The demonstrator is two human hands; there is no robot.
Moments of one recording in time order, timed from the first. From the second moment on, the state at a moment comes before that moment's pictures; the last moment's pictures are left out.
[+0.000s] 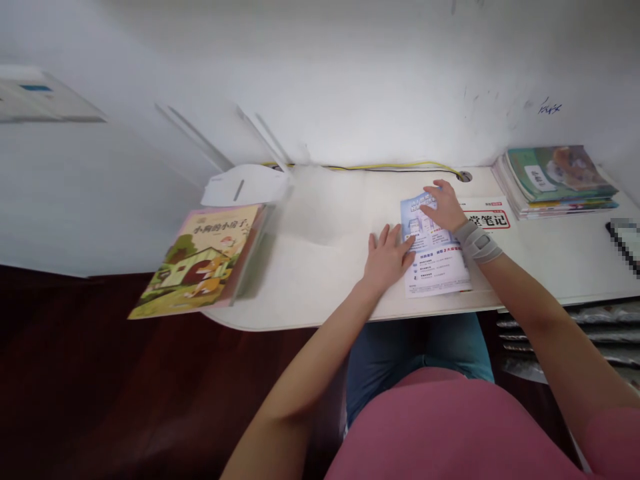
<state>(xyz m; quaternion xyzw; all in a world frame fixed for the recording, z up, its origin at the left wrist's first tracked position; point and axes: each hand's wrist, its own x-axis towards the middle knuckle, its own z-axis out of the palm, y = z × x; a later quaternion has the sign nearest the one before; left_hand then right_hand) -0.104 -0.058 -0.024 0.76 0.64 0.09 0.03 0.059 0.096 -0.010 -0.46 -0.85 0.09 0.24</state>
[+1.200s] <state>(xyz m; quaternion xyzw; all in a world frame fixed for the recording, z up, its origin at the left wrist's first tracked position) -0.005 -0.089 -0.007 0.79 0.58 0.12 0.12 0.113 0.083 -0.045 -0.32 -0.90 0.19 0.22</state>
